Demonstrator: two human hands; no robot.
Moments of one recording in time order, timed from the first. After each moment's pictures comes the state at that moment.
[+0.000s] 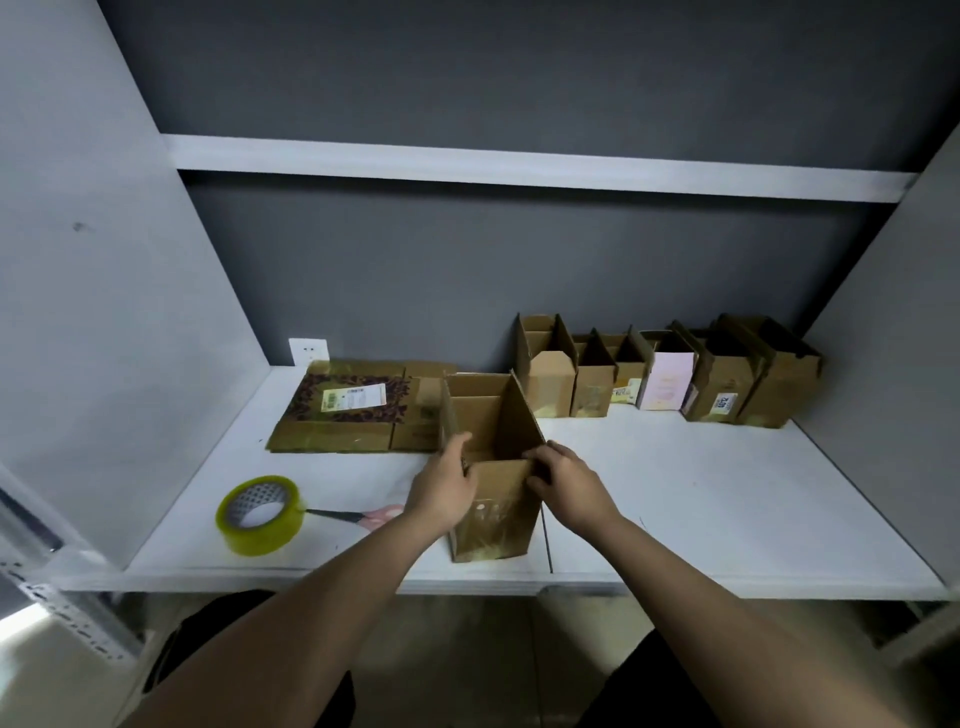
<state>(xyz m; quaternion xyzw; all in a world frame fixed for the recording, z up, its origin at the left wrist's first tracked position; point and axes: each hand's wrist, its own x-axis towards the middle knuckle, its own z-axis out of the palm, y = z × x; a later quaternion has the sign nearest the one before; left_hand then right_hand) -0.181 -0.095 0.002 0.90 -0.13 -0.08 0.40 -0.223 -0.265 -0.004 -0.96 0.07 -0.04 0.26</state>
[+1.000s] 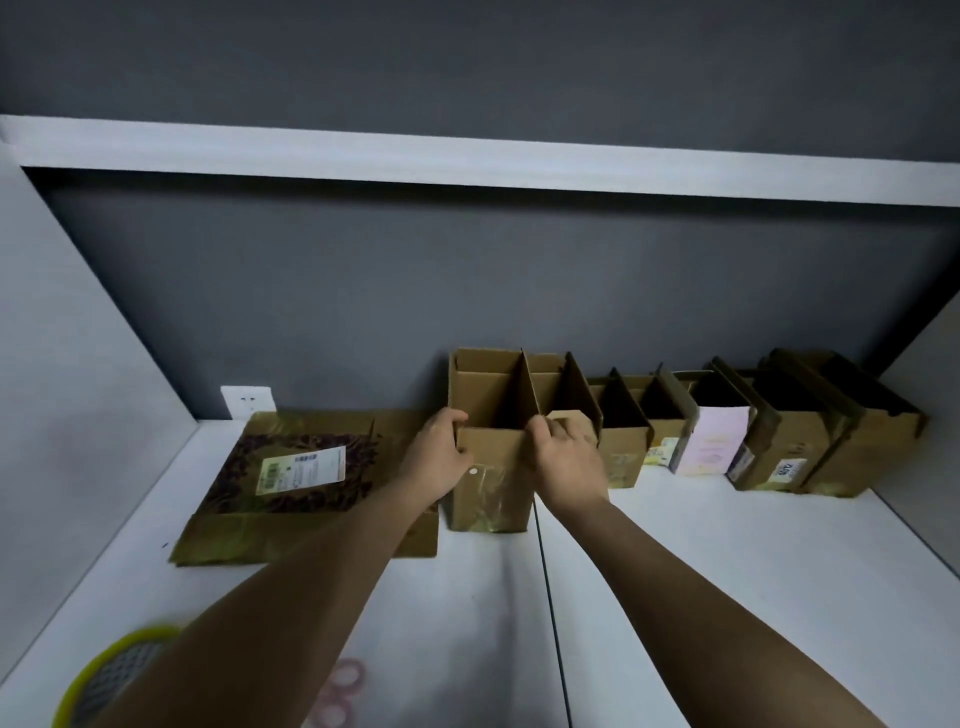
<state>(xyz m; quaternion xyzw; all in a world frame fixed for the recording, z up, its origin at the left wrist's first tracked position) 0.055 -0.166 -0.011 0.90 -0.17 -0.04 0.39 -0.012 -0.321 -0.008 -0.99 0.08 -0.09 0.03</state>
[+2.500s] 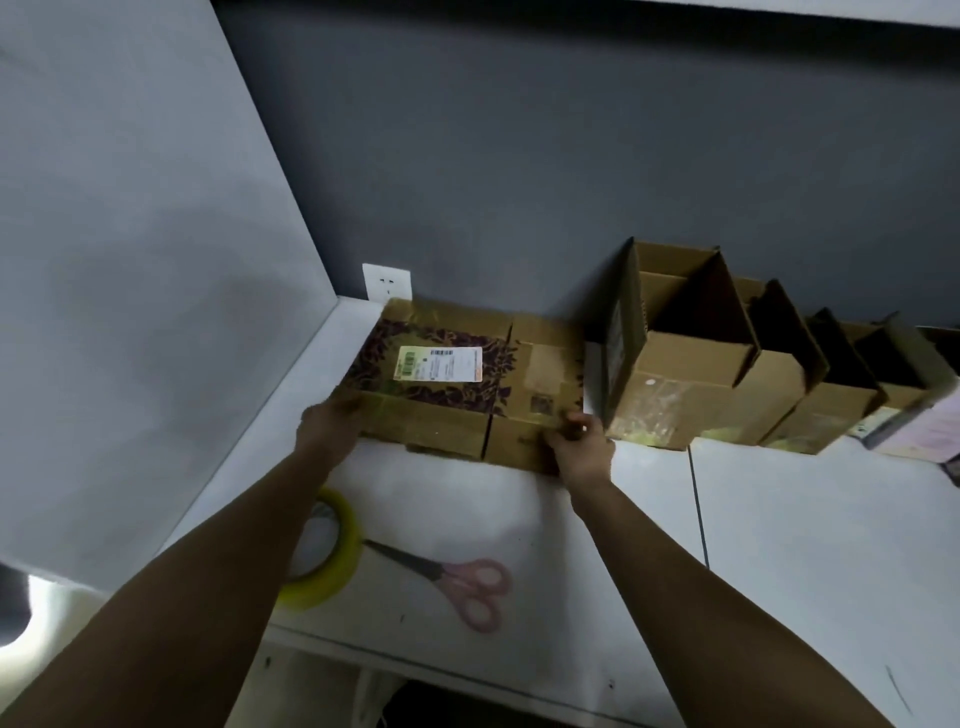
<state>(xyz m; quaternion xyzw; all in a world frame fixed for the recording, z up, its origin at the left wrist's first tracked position) 0.089 0.108 -0.129 0.91 0.18 -0.07 0.38 0.044 -0.176 -0.134 -0.79 0.30 0.00 0.54</state>
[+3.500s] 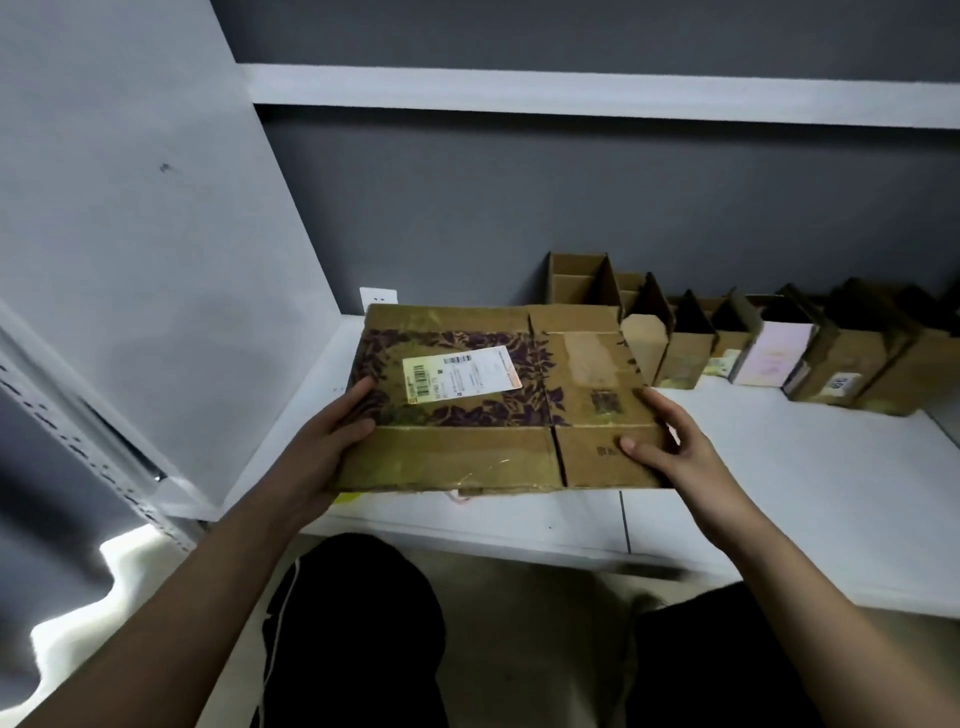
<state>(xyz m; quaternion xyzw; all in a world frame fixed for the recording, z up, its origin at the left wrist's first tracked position) -0.162 0.088 0.021 0.64 0.04 -0.12 0.76 -0.229 -0.264 0.011 -0.75 0.08 -0.06 0.66</state>
